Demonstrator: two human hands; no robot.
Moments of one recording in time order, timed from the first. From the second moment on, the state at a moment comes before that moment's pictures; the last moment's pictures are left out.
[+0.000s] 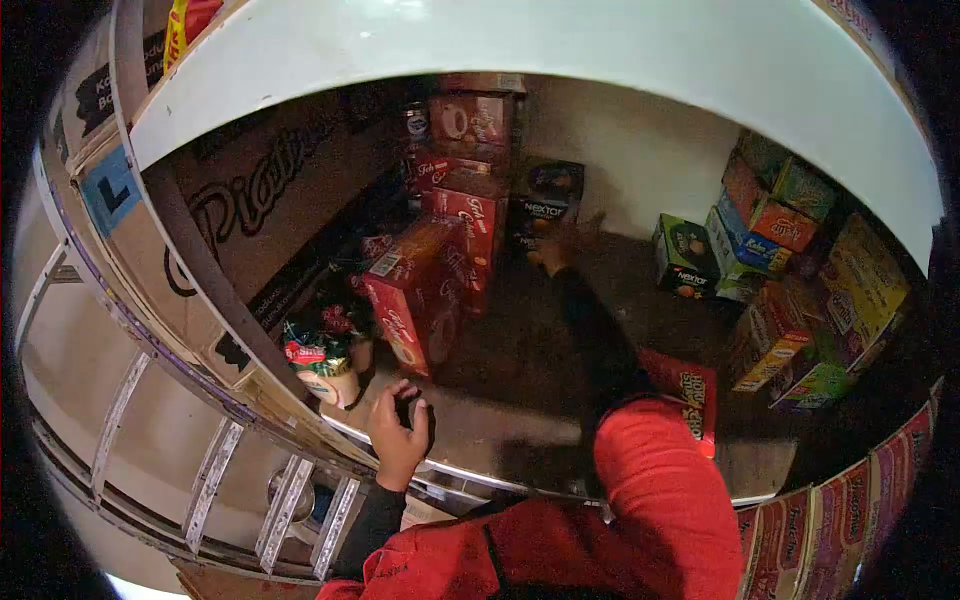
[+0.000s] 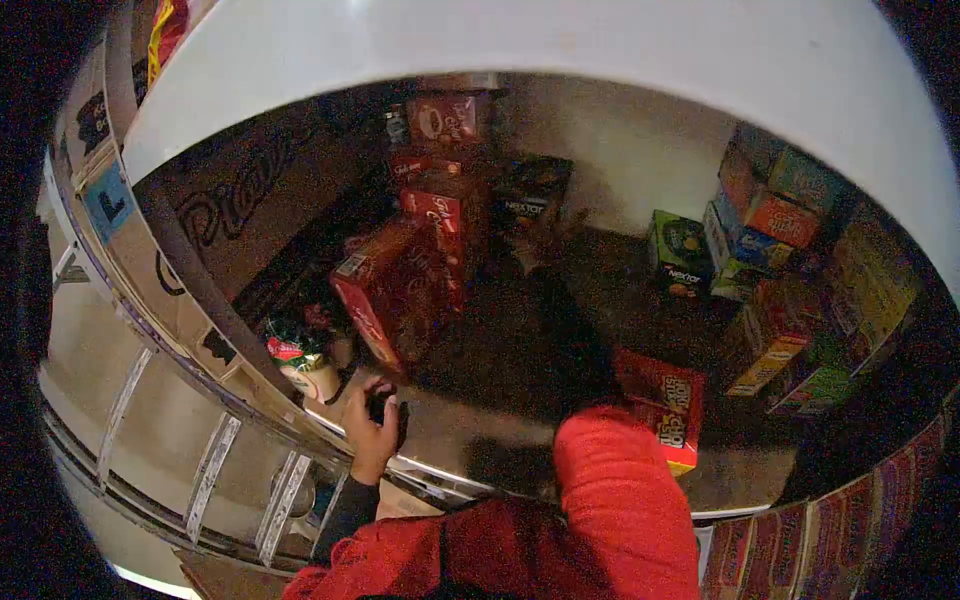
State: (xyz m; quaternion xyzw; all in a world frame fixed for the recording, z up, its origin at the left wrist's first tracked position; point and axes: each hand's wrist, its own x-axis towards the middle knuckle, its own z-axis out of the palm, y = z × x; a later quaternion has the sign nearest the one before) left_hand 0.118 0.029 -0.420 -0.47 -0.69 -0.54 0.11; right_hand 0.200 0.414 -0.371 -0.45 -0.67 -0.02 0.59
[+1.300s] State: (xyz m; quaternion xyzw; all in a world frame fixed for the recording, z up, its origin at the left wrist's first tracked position) left_hand 0.166 0.275 -0.361 -0.74 -0.64 -0.17 0.11; right_hand 0.445 0.477 -0.376 -0.70 -0.51 0.03 0.50
